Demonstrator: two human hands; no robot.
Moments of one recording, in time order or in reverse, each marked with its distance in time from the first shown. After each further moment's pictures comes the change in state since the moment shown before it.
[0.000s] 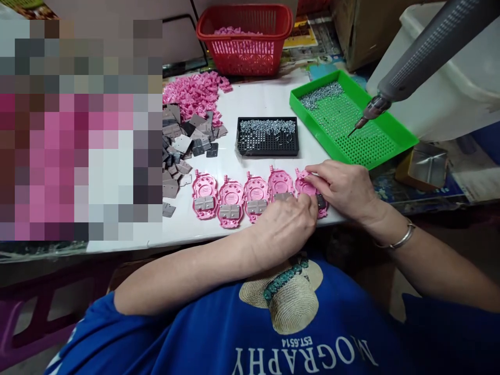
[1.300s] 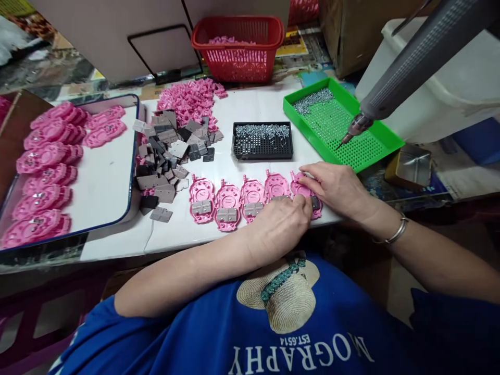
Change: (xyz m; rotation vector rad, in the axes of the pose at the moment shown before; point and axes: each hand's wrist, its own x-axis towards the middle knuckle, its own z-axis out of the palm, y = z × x) left_hand 0.001 -0.007 0.000 -0.120 -0.015 0.020; right_hand 0.006 0.002 -0.002 0.040 -0.044 0.027
